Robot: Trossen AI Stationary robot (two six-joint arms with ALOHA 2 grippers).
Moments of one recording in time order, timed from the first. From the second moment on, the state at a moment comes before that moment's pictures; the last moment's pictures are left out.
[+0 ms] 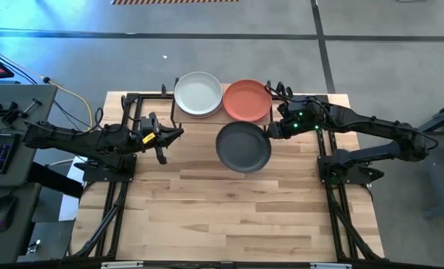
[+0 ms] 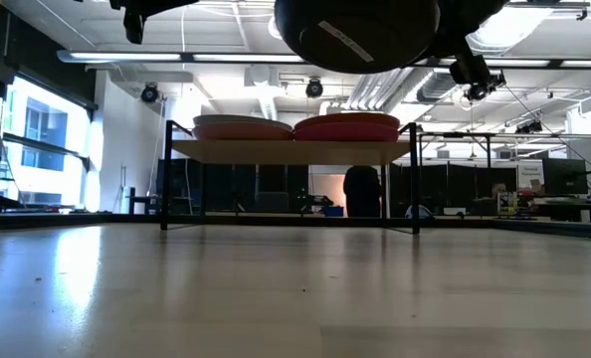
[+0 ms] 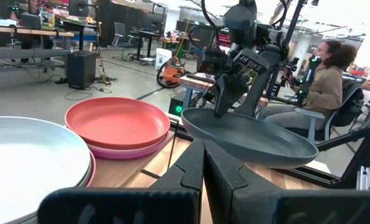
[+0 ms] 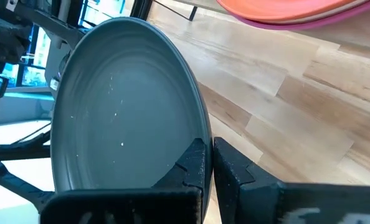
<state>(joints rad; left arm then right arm) -0.14 0.70 0.56 0.15 -0.47 -0.19 -0.29 1.06 1.00 -0.60 -0.23 0.98</state>
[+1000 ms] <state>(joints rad) -0.14 0.70 0.56 0.14 -0.47 -0.19 -0.57 1.16 1.50 -1.01 -0.03 0.87</state>
